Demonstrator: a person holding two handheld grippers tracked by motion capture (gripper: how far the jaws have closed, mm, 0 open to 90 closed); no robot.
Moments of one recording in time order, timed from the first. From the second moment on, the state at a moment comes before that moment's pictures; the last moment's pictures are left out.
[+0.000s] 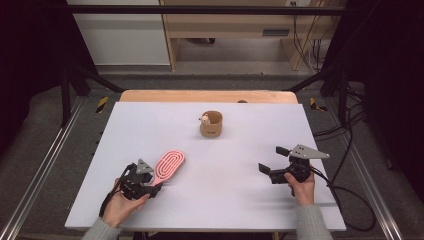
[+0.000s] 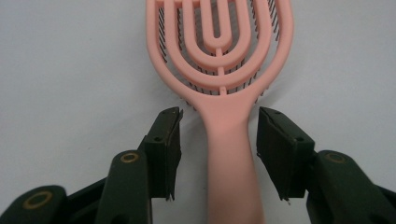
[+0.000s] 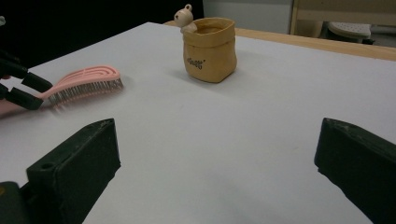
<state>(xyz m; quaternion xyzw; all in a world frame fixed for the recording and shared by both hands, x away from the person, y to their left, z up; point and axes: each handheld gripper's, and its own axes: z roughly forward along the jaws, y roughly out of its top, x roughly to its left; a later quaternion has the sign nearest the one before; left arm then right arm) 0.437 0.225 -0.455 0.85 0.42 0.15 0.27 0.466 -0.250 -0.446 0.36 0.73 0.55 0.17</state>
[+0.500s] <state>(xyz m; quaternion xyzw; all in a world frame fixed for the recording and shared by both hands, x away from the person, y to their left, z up) 0.439 0.222 -0.457 0.86 0.42 0.15 0.26 0.466 -0.250 -0.446 0.36 0.73 0.55 0.17</state>
